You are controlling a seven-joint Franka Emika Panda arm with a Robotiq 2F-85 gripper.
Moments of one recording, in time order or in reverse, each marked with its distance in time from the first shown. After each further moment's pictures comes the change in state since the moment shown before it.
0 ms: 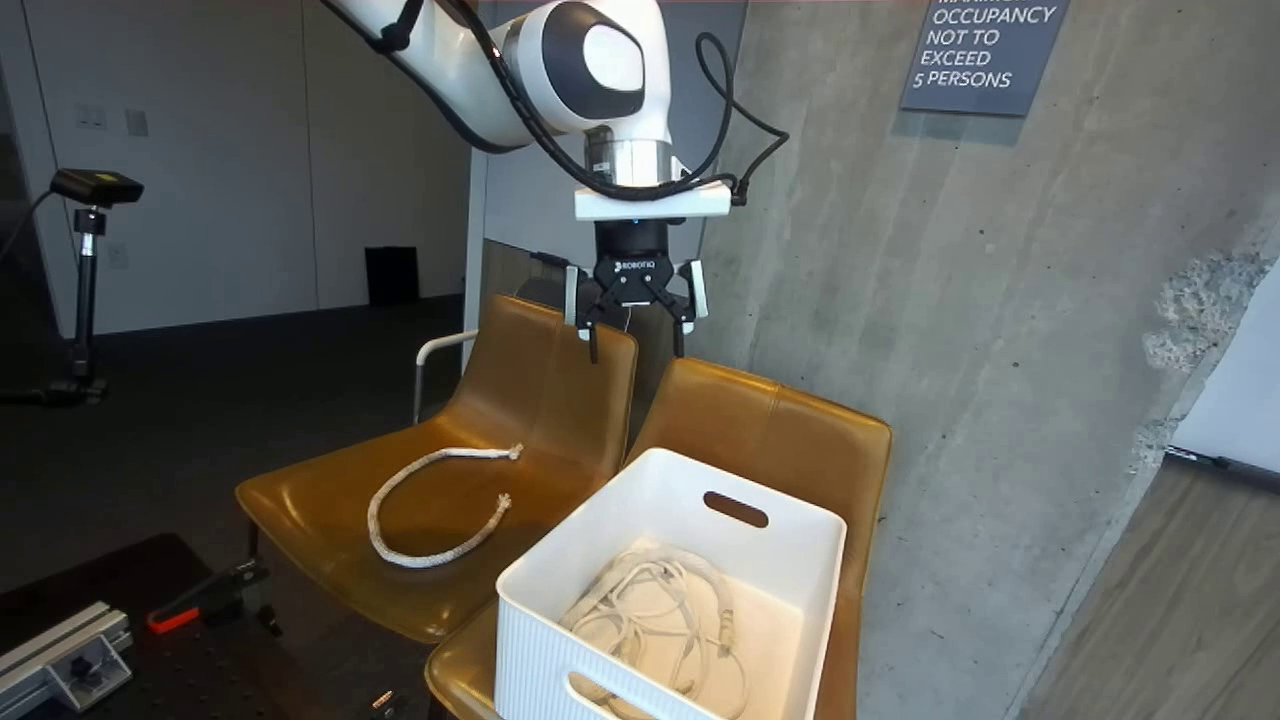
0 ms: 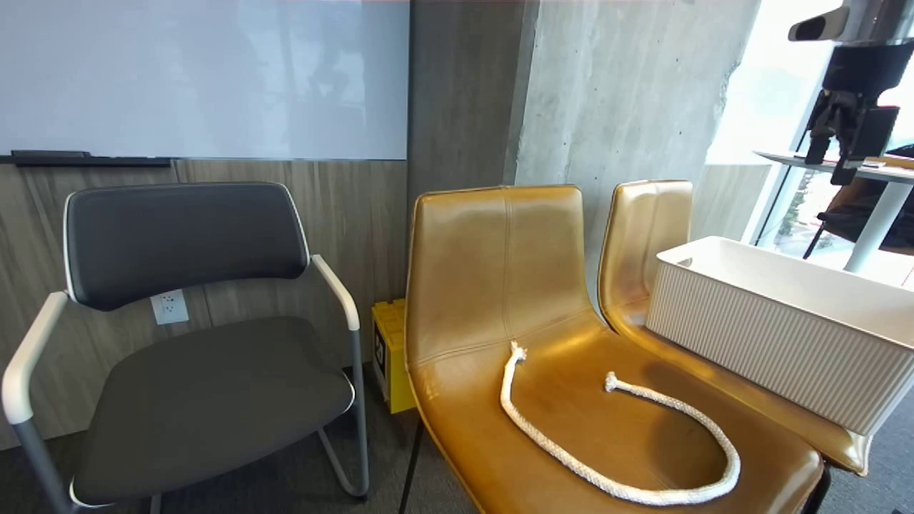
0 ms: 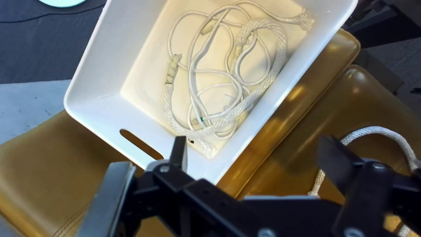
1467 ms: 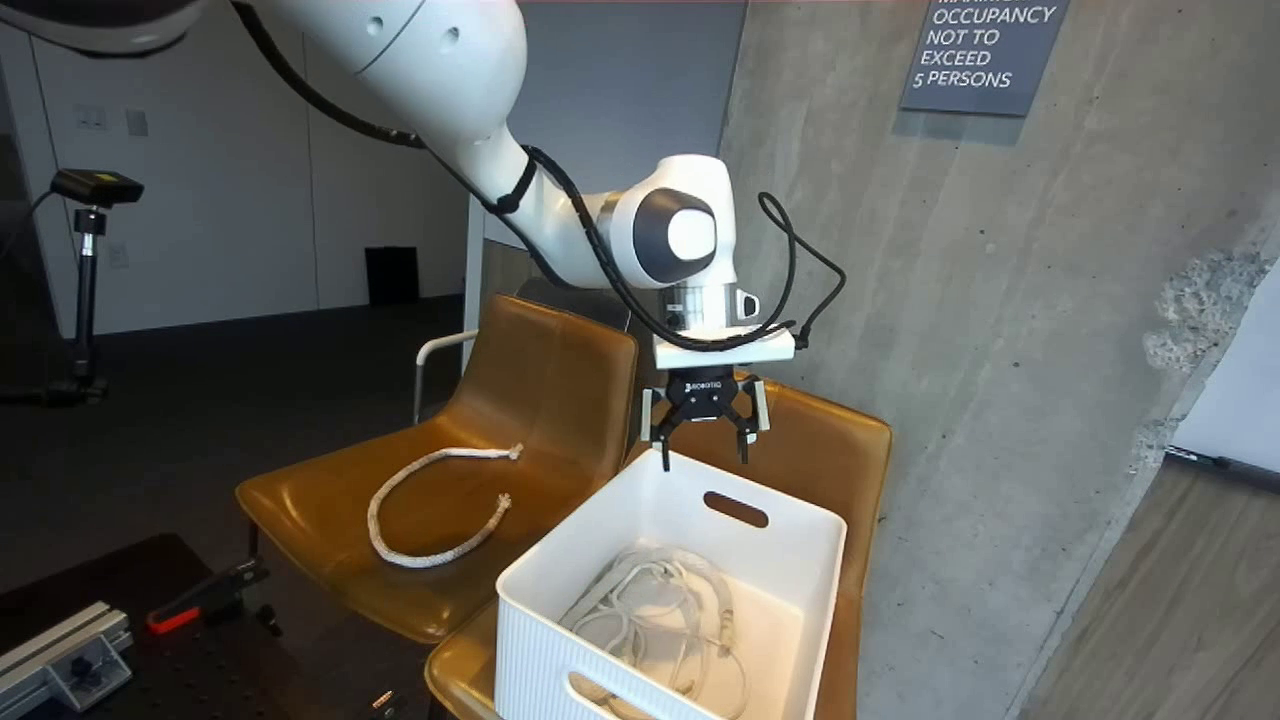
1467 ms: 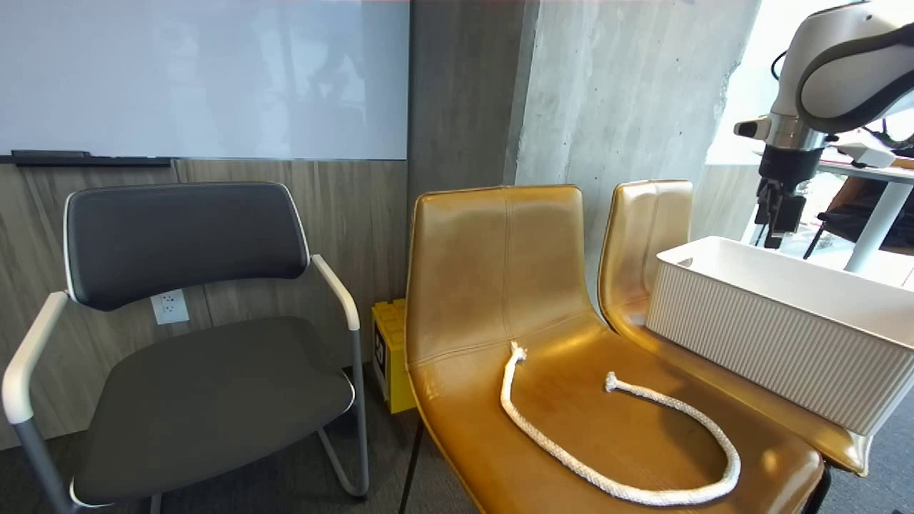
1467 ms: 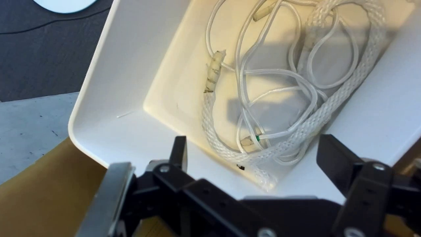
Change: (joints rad) arm -0.047 0.373 -0.056 0.227 -0.001 0.174 0.012
